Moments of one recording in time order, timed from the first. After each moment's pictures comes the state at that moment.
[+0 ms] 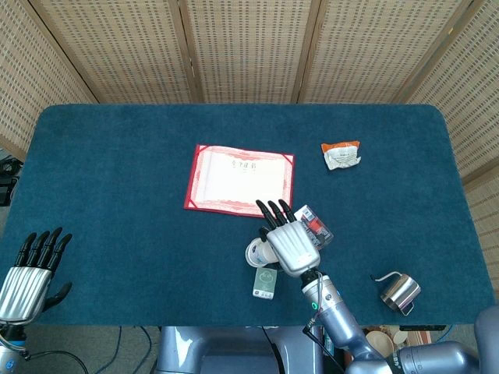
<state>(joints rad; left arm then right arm) -0.04 -1.19 0.04 -1.61 1.64 1.54 0.28 0.75 -1.53 0.14 -2.01 -1.00 1.31 -0.88</state>
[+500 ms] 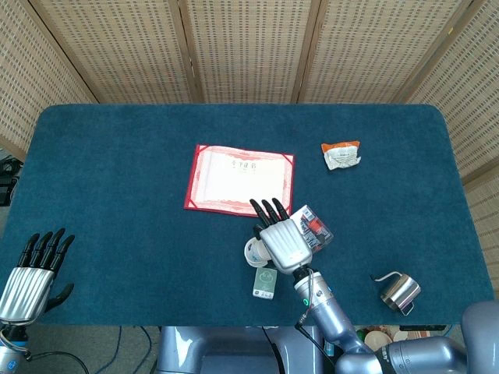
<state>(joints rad) -0.04 -1.20 0.04 -1.61 1.65 1.54 0.29 0.78 -1.59 0.16 -1.95 -0.97 1.29 -0.92</state>
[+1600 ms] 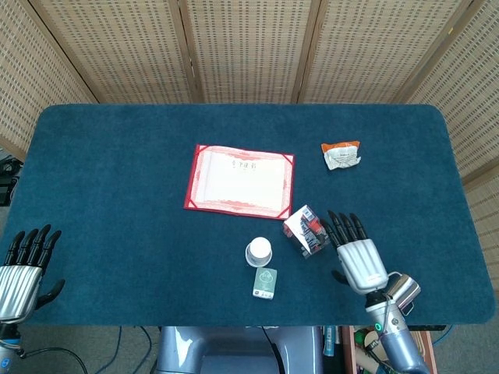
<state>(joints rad) -0.03 -1.19 0.01 -1.62 1.60 1.55 0.28 0.46 -1.36 -0.12 -1.83 -1.34 1.51 -0.52</state>
